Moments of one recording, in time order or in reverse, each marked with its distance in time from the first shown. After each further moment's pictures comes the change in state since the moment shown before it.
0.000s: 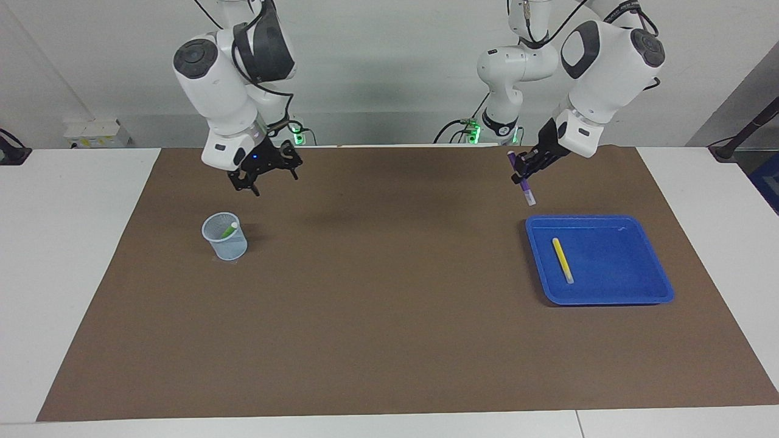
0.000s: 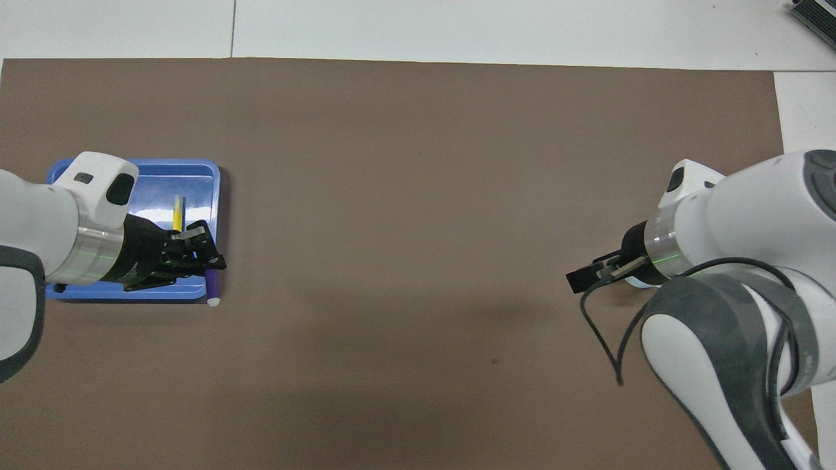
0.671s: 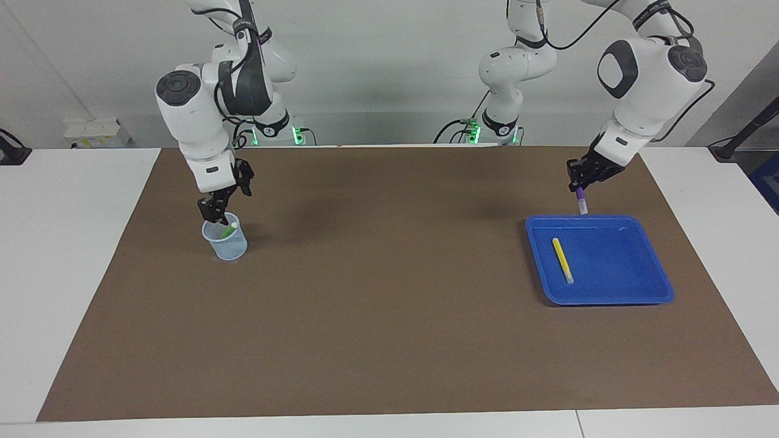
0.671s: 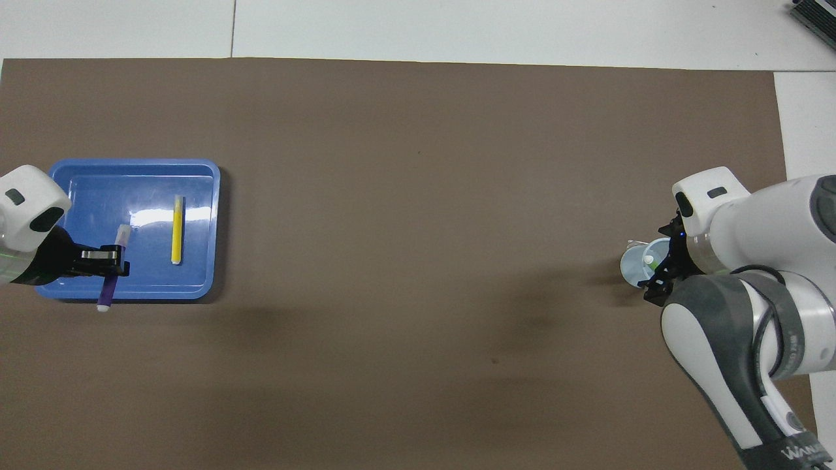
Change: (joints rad) left arm 0.159 0.077 0.001 -0.072 0.206 0.153 0.365; right arm -0.100 0.066 0.001 -0.118 -0.102 0.246 -0.674
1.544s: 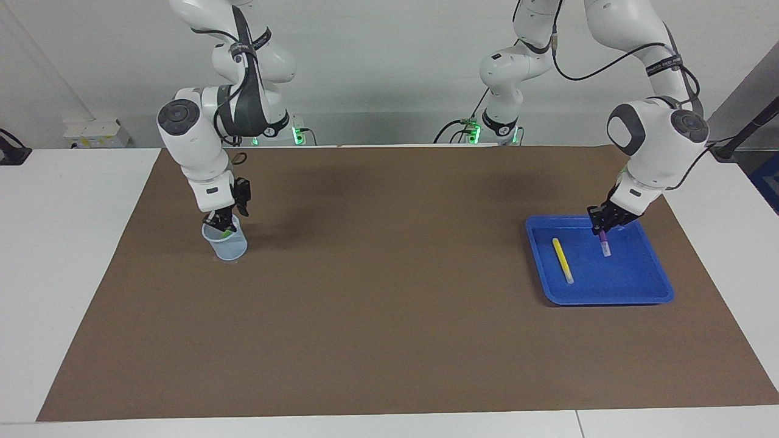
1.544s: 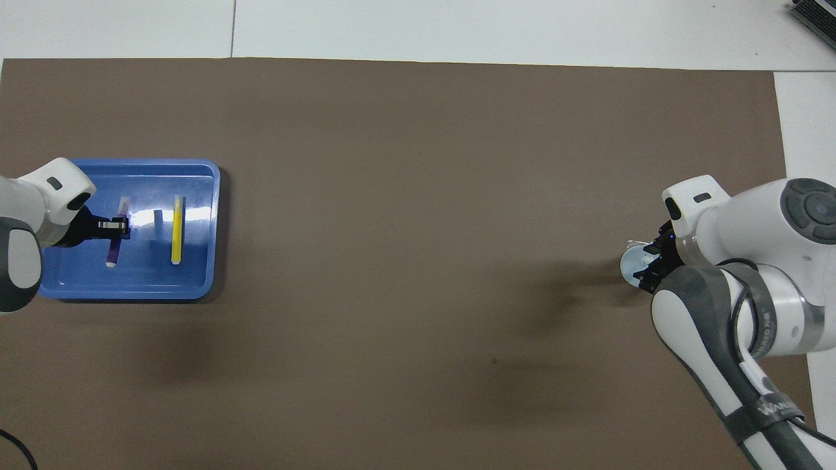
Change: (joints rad) left arm 0.060 0.267 0.001 -0.002 0.082 0.348 0.031; right arm 0.024 0.018 0.012 -0.030 0.000 0.018 0.145
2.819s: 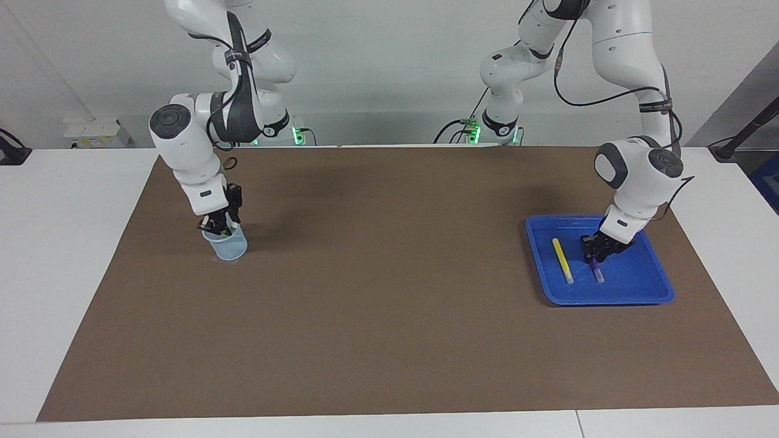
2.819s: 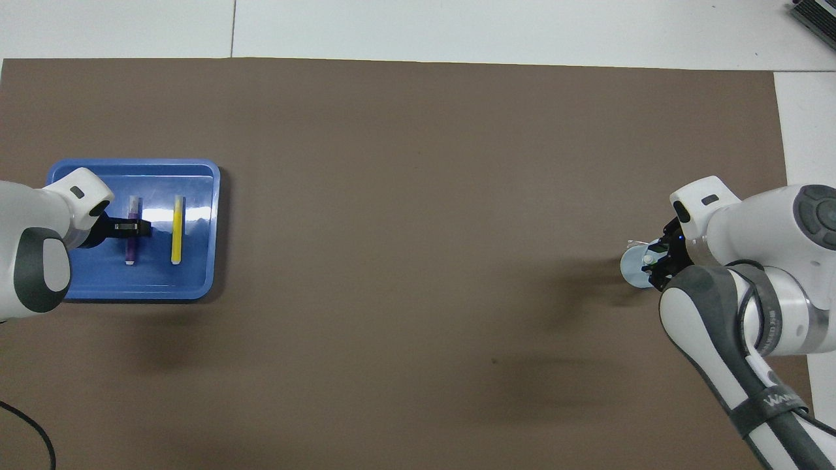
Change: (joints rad) left arm 0.015 0.087 0.001 -0.037 0.028 0.166 0.000; right arm -0.035 0.009 -0.002 -0.027 0.000 0.069 -0.103
